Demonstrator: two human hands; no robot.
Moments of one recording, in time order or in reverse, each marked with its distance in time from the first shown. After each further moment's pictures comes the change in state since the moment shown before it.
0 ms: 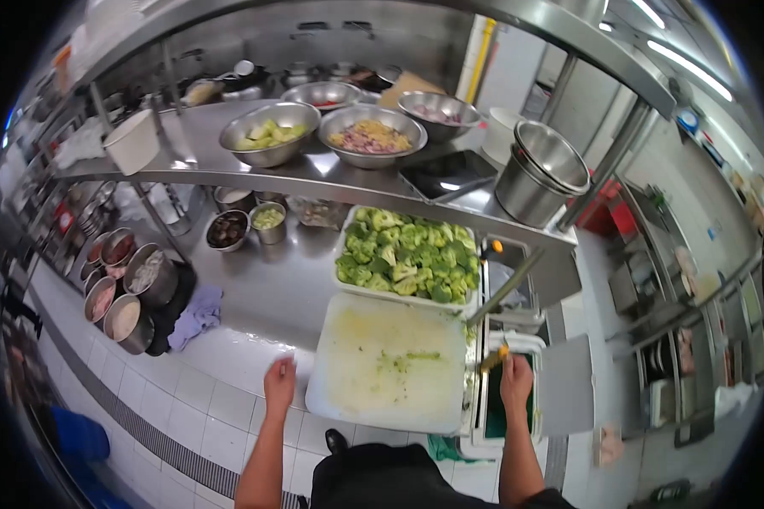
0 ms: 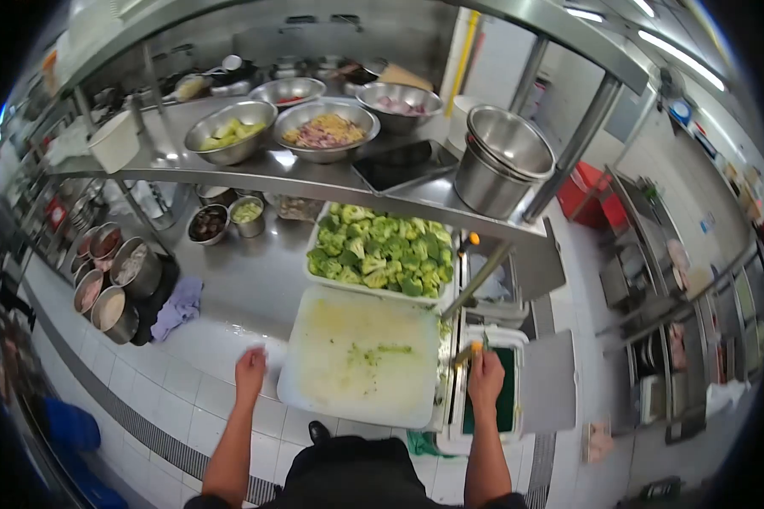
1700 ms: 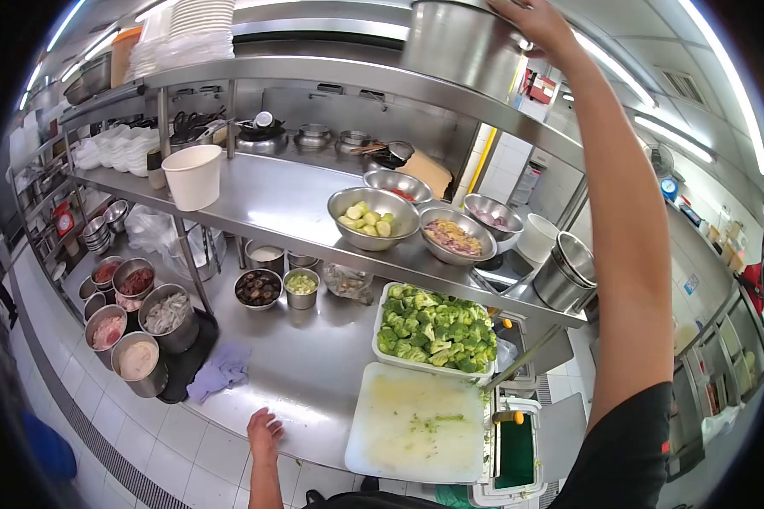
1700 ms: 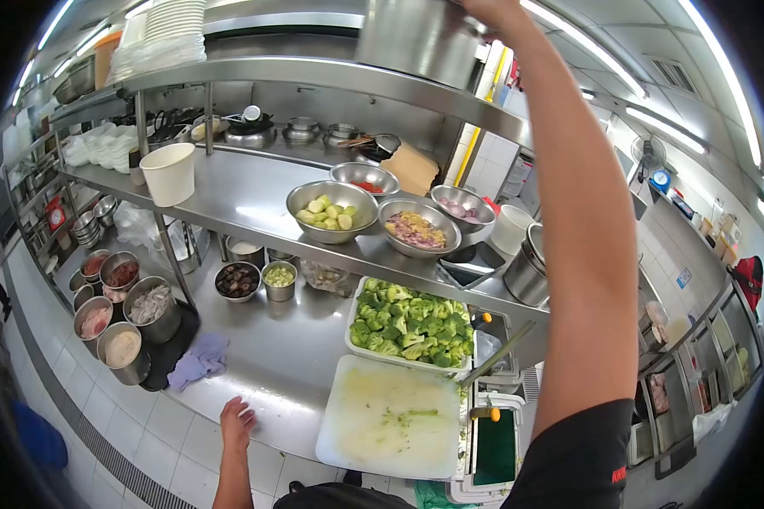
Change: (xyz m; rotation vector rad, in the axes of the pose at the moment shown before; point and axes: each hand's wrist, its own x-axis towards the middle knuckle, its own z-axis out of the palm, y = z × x) left_hand 0.057 -0.044 -0.118 -0.873 0.142 -0.486; right_hand 0.284 -0.694 -0.168 0.255 0.125 -0.787
